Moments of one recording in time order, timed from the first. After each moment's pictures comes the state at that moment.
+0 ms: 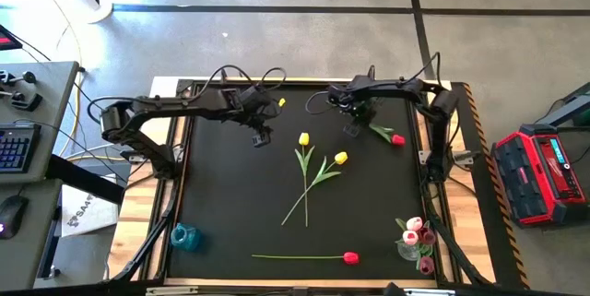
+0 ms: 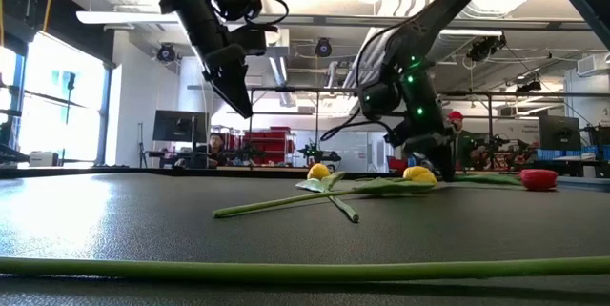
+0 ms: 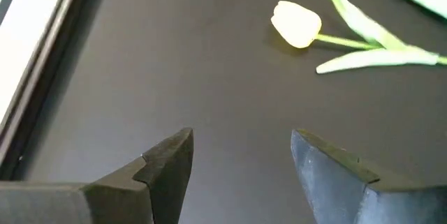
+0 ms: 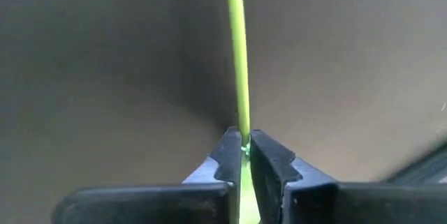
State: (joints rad) left arm 0.37 1.52 1.05 -0.54 -0.06 0.15; right arm -0.59 1.97 1.28 -1.15 0.22 0.14
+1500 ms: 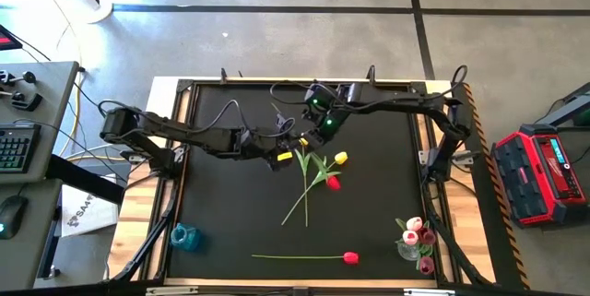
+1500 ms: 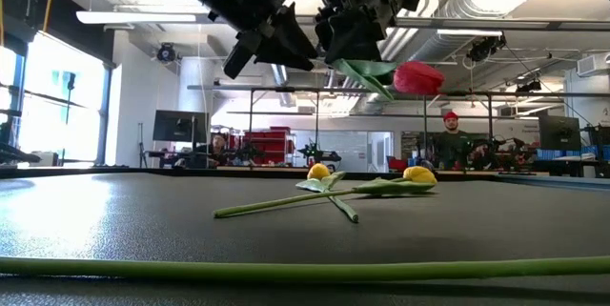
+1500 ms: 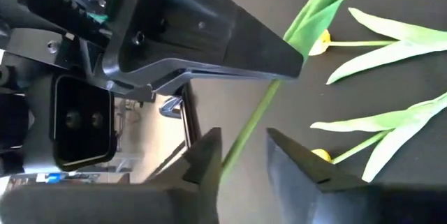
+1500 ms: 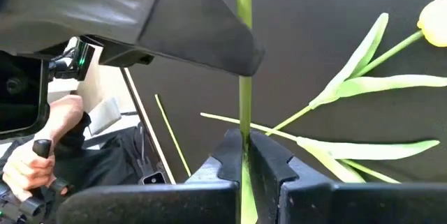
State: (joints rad) left arm -0.03 1.55 0.97 0.07 -0.42 0.95; right arm -0.29 1.78 1.49 -0.78 -0.62 0.54
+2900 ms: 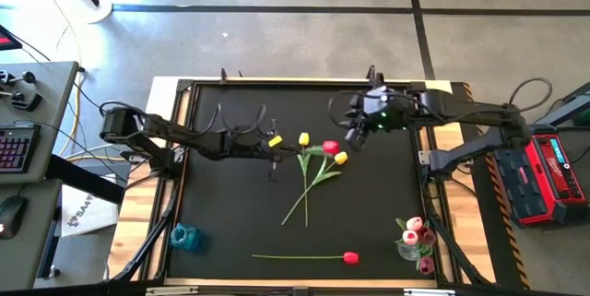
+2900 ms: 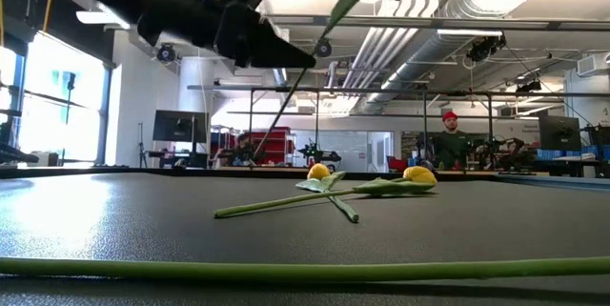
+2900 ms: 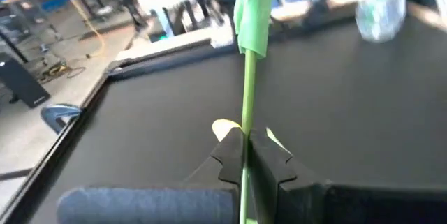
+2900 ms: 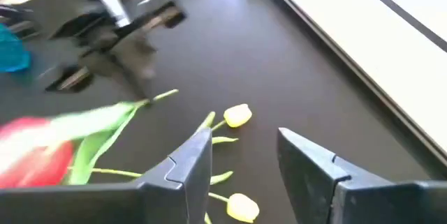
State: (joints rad) left arm 0.04 1.54 0.67 0.61 -0.02 0.26; right arm -0.06 1.29 1.44 -0.94 0.27 0.36
